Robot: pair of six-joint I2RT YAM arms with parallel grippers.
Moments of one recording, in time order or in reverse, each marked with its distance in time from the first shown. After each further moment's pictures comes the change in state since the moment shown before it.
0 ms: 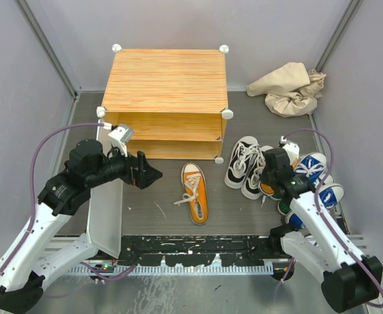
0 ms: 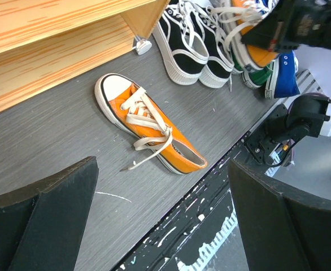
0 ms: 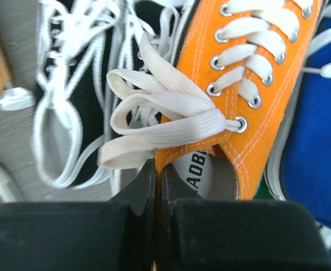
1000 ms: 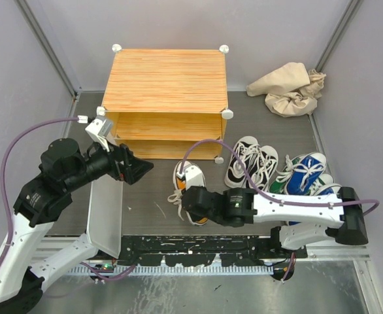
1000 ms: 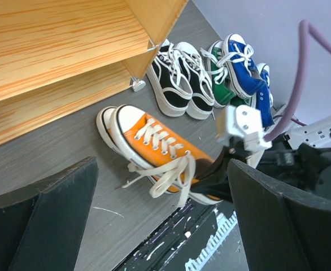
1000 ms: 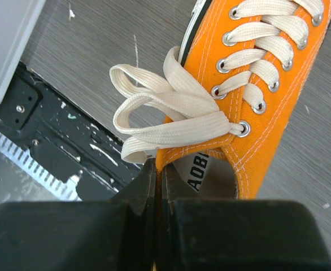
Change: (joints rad) left arm 0.000 -0.006 0.206 -0.088 -0.056 -0.034; right arm 1.105 0.335 0.415 -0.084 0.053 0.094
